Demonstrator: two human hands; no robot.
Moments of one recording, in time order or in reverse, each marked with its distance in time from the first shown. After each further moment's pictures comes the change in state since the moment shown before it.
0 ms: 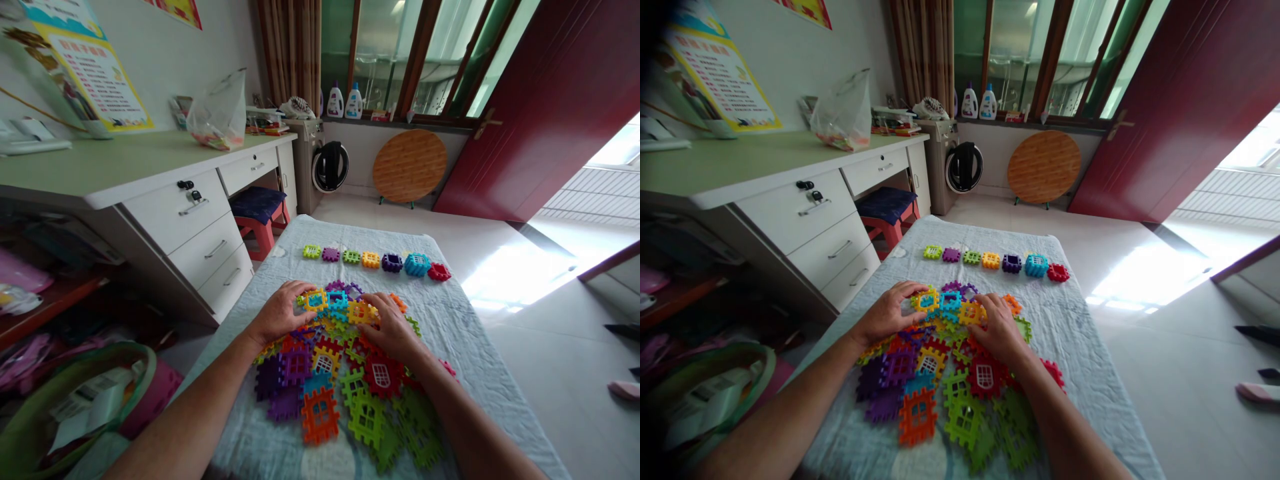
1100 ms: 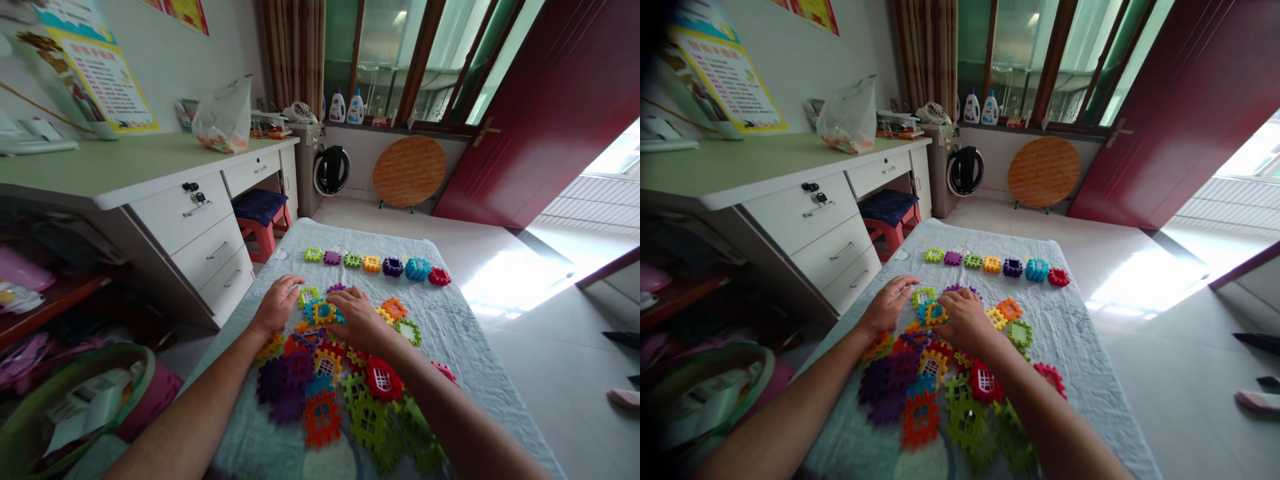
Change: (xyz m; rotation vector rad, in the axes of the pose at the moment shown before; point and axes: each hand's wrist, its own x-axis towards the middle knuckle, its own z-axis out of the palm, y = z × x) left_hand 0.005 -0.027 0.005 -0.053 0.221 -0.194; right_hand 0.041 -0.056 0.008 -0.163 -0.197 -0.254
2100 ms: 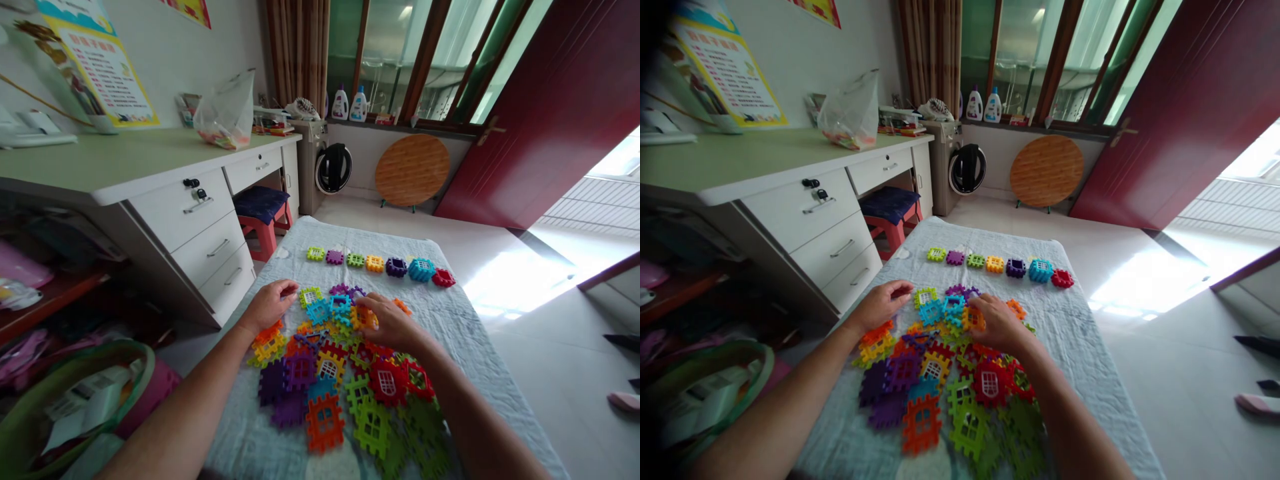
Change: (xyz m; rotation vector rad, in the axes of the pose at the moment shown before) left_hand -0.001 -0.027 -0.012 -0.044 -0.140 -0.095; right_hand -0.027 0.046 -0.006 0.049 -0.043 0.085
